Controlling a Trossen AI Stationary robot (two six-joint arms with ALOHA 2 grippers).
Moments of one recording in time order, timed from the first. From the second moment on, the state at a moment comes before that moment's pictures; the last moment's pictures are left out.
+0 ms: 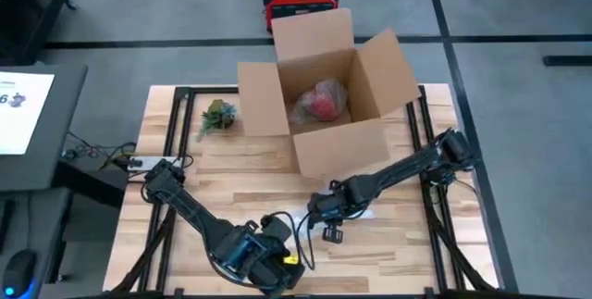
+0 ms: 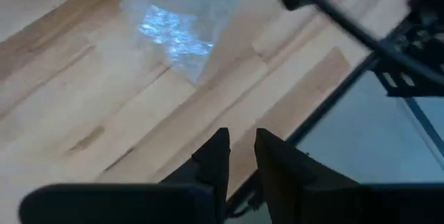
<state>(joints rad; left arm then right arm) -0.67 2.14 2.33 -1.40 -0.39 -1.50 0.33 1.91 1.35 -0.80 0.00 0.52</state>
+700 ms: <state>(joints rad) -0.71 2.11 2.36 -1.38 -0.39 -1.44 0.36 1.89 1.72 -1.15 -0.04 0.54</state>
